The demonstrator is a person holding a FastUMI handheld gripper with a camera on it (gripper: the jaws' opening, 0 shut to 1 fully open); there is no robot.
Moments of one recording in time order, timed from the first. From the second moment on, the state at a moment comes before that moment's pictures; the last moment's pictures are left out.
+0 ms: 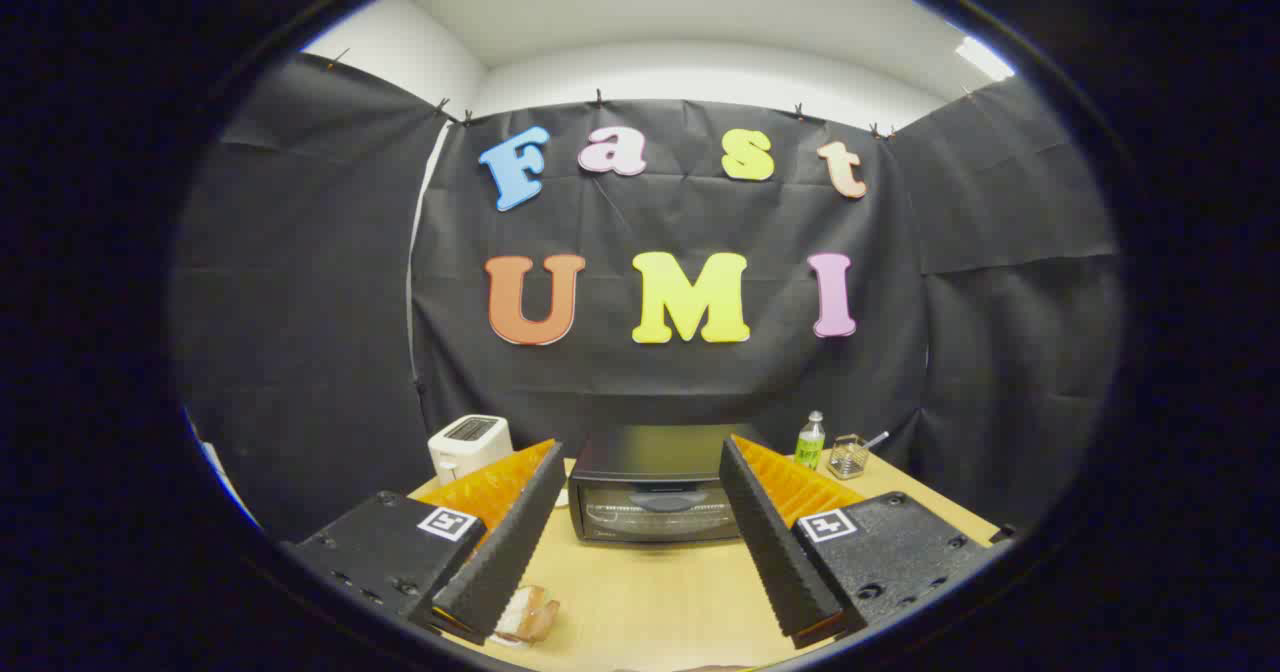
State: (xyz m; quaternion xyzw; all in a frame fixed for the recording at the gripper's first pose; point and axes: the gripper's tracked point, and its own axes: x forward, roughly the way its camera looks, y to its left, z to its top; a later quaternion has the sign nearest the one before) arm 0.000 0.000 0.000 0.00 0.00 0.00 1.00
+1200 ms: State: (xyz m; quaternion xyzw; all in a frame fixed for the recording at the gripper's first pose) arm 0.021 -0.018 -0.010 -0.01 0.03 -0.01 1.00
